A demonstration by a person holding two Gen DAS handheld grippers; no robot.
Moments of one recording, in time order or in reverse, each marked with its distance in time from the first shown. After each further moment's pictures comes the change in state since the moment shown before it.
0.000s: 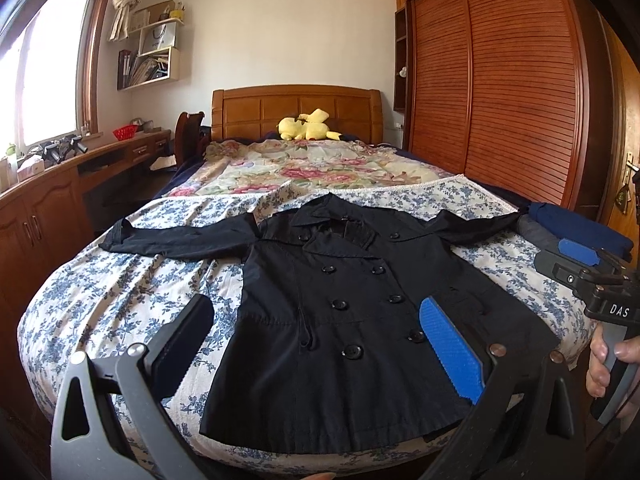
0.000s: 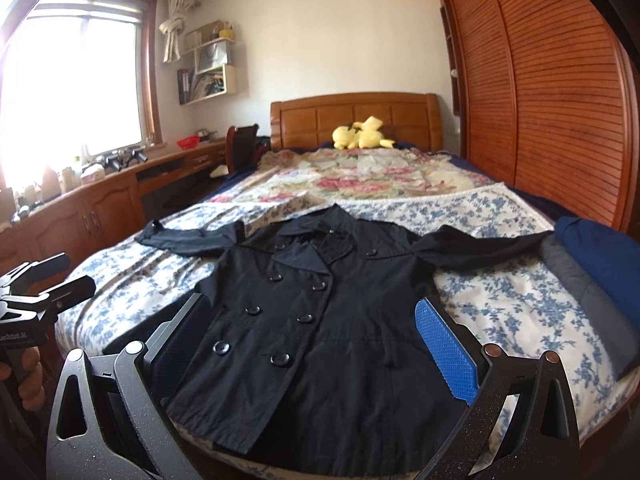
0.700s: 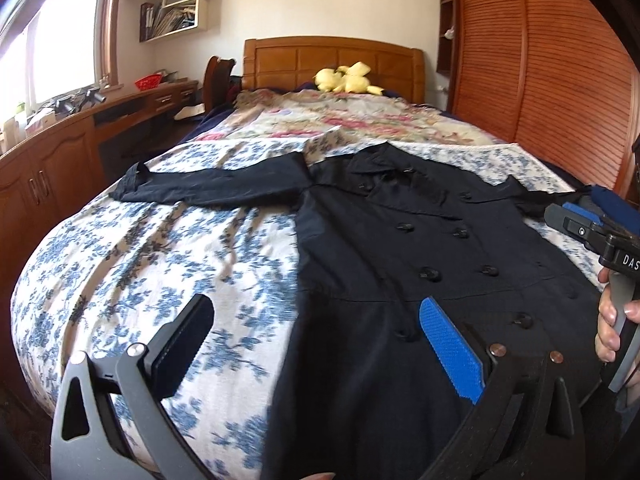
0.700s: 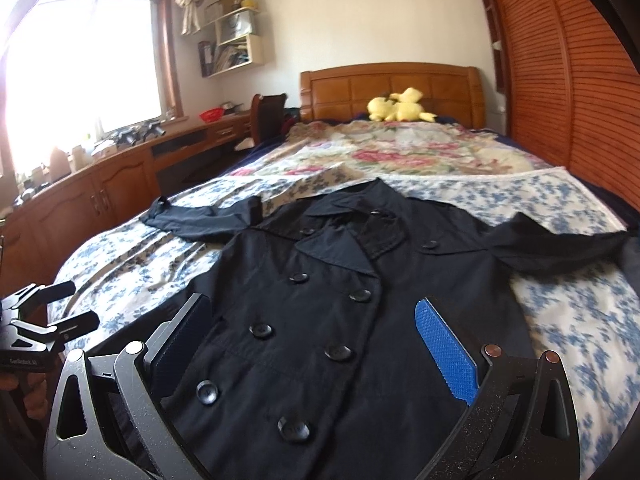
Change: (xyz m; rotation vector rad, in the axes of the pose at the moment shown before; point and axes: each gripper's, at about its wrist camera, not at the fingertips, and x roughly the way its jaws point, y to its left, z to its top) left arm 0.099 0.076 -0.029 -0.064 0.163 0.108; right arm 0.151 0.013 0.004 -0.032 0.091 0.139
